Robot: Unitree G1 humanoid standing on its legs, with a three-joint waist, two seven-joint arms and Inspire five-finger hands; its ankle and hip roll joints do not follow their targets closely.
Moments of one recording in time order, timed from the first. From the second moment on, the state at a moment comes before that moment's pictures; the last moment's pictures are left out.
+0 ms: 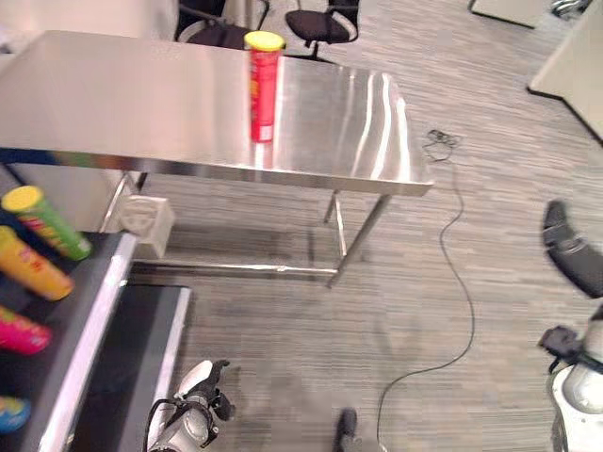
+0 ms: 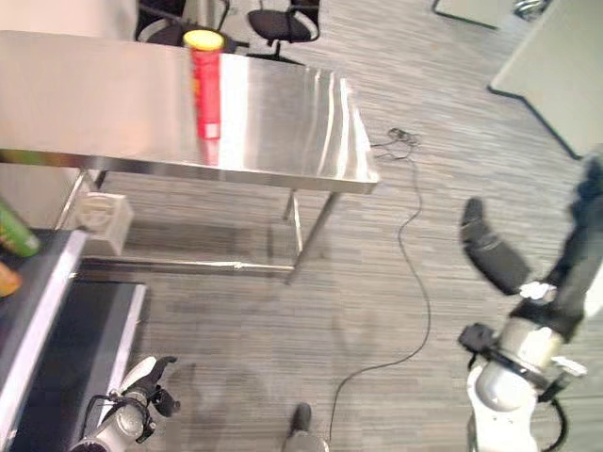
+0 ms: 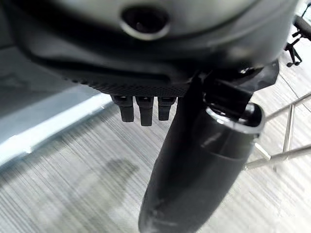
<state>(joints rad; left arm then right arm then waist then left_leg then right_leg) -0.13 0.30 -0.34 1.06 0.35 -0.05 0.23 0.27 -0.43 -0.32 -0.27 0.10 -0.19 -0.45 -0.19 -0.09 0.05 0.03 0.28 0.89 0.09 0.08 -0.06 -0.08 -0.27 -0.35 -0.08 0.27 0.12</state>
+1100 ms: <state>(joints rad) 0.03 0.23 -0.09 1.08 0.16 -0.06 0.28 0.18 -0.44 -0.23 -0.37 0.05 -0.19 -0.31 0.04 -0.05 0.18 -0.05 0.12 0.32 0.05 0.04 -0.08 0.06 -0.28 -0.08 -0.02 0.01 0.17</state>
